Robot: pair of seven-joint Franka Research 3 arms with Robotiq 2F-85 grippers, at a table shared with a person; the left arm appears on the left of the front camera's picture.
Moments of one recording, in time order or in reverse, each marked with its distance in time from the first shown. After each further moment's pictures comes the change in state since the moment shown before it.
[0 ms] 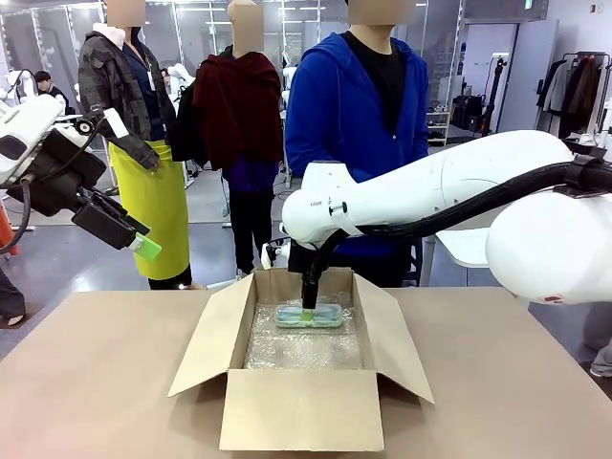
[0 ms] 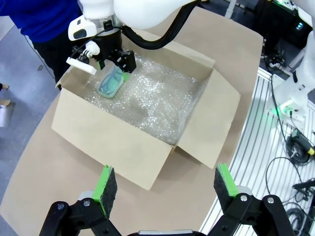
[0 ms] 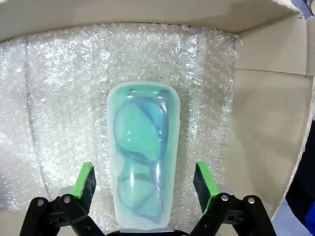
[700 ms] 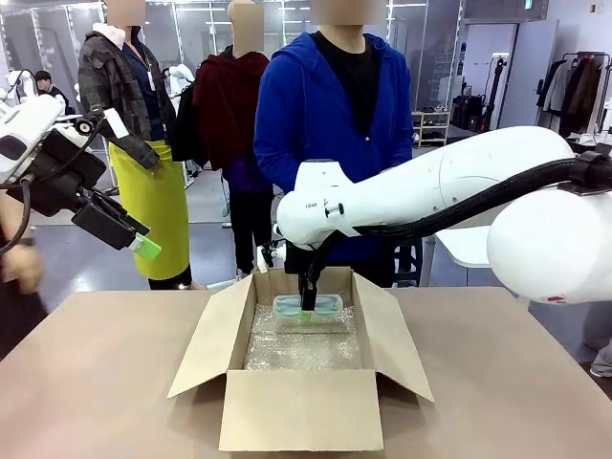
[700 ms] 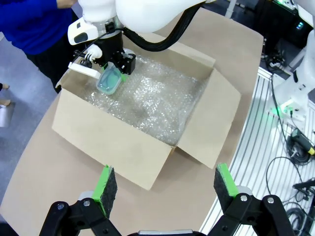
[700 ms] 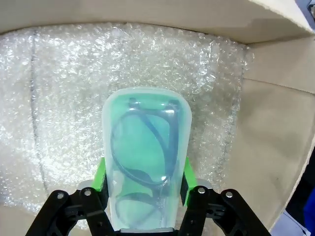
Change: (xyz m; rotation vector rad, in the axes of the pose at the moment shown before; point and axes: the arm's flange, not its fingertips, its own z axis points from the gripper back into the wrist) left arm 0.000 0.000 0.000 0.001 0.002 -0.001; right arm 0.006 0.006 -0.003 -0.004 0.030 0.066
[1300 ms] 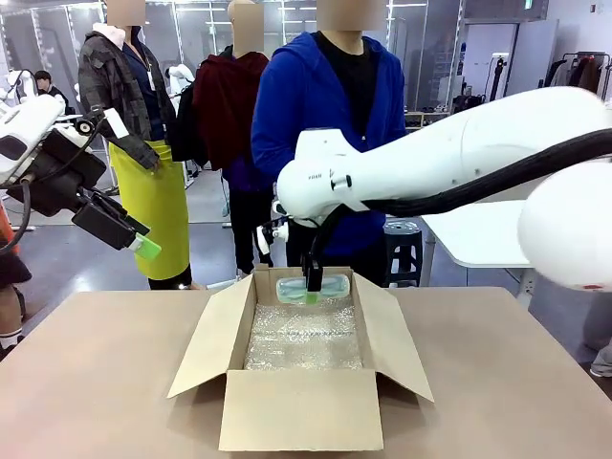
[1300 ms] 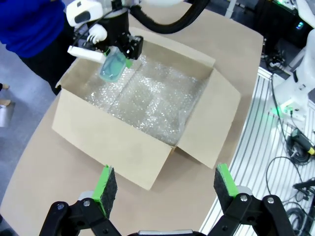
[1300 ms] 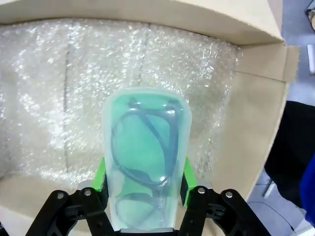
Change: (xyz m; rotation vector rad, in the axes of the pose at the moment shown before) left arm 0.000 0.000 0.000 0.000 0.001 -0.001; right arm 0.003 0.021 0.057 -0.019 0.034 0.053
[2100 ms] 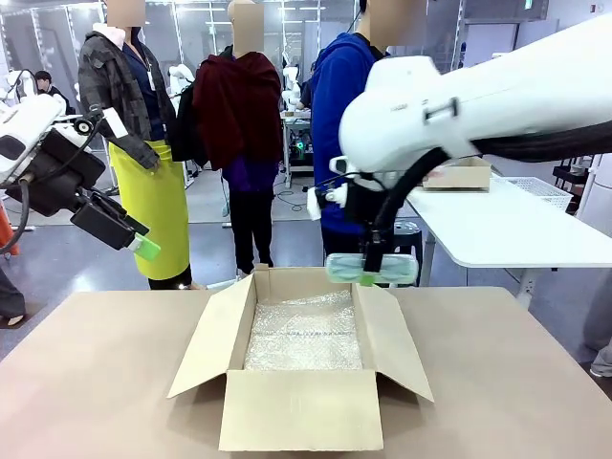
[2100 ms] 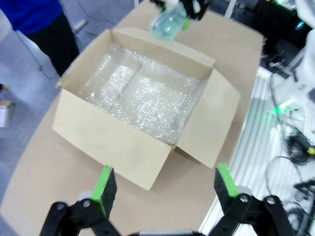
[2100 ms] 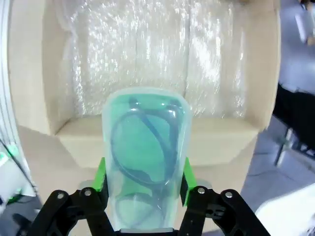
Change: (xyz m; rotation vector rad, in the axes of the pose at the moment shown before) left arm 0.000 0.000 0.000 0.000 0.000 -0.002; right arm -0.069 0.117 0.116 -0.045 0.011 -0.109
